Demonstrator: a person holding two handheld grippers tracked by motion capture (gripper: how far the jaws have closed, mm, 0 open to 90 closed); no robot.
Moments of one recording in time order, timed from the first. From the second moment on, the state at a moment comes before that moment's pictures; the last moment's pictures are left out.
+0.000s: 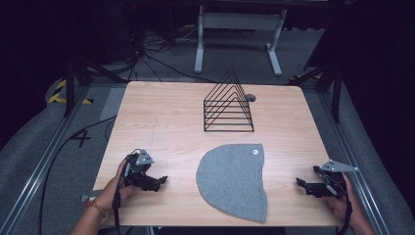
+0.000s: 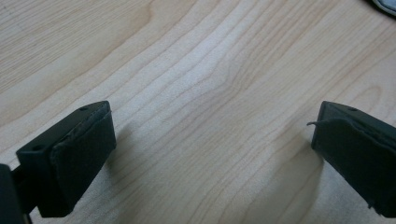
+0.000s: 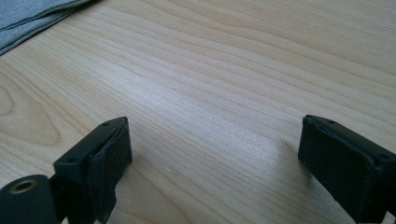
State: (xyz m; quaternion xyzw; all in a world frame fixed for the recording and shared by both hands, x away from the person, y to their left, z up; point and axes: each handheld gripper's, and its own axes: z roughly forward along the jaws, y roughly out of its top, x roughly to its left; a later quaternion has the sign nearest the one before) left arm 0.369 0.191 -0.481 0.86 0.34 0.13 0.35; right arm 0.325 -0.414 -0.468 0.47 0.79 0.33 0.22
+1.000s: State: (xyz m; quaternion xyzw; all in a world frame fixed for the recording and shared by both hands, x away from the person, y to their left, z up) left arm 0.342 0.070 -0.444 0.90 0.13 0.09 0.40; right arm 0.360 -0.377 -0.434 0.37 0.83 0.36 0.21
